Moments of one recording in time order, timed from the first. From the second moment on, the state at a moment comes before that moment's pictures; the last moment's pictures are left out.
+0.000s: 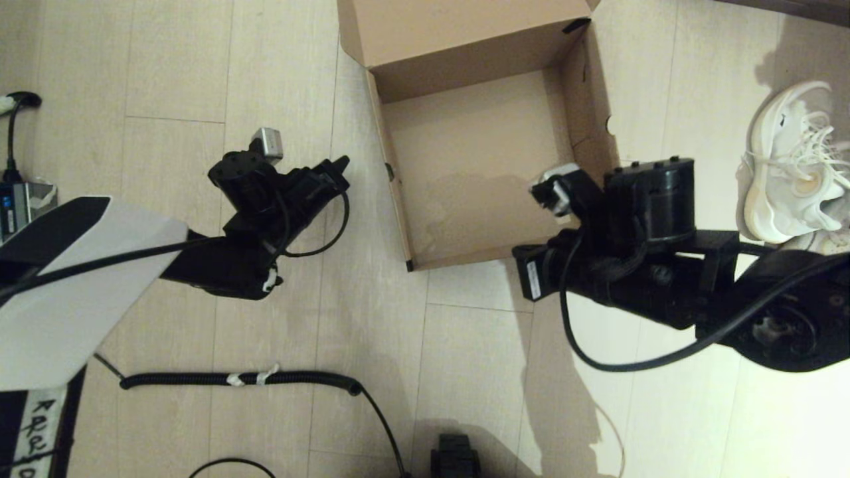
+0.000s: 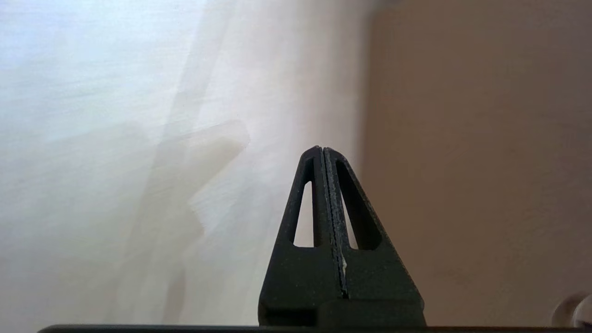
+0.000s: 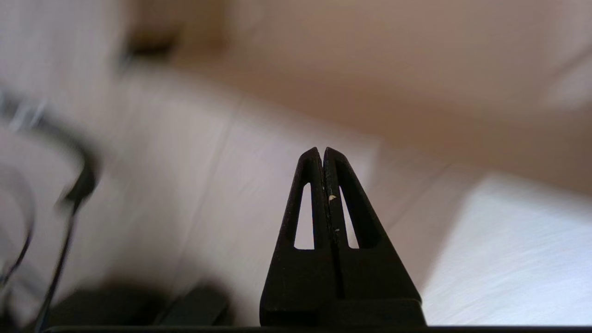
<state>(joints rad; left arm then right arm) -0.23 2.24 -1.48 -1.09 -0.19 -0.50 0.60 1.74 -1.10 -0.36 -0.18 -0.06</state>
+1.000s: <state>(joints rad) -0.17 1.79 -0.97 -1.10 -0.19 -0.50 0.37 1.79 -0.93 -0.43 -0.08 -0.10</state>
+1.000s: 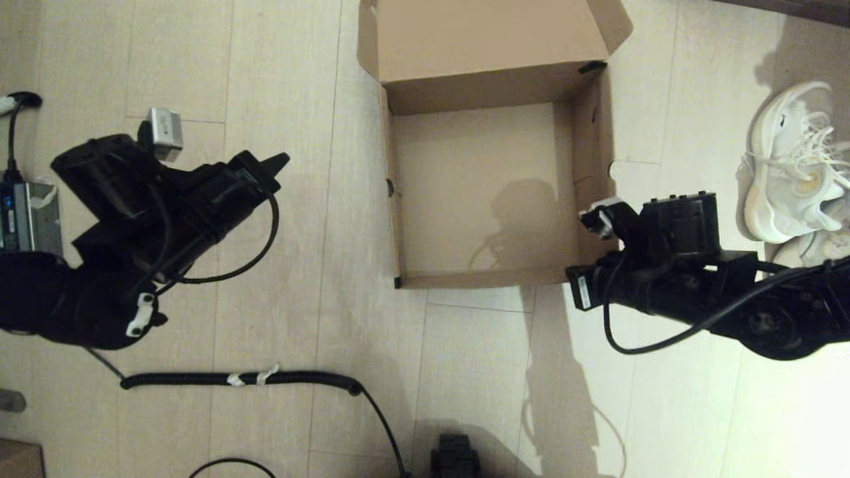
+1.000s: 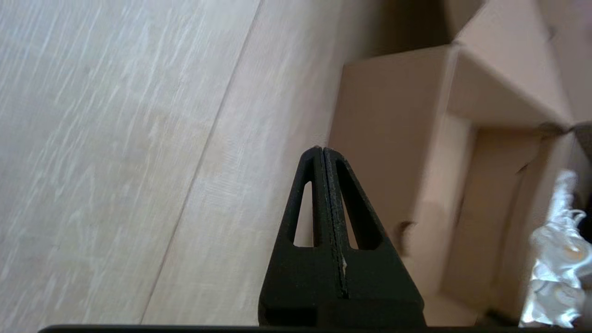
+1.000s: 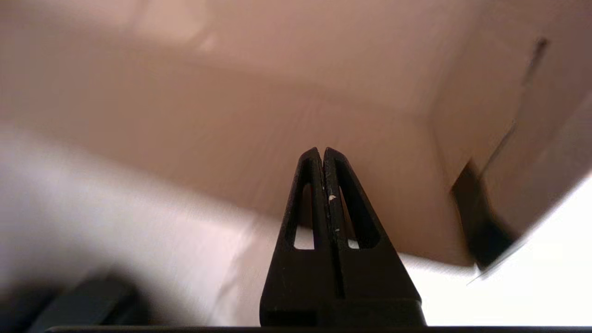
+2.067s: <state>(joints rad) -0.17 1.37 -0.71 -0.91 -0.17 -0.50 -0.29 1.46 -0.99 -0.46 -0.13 0.07</state>
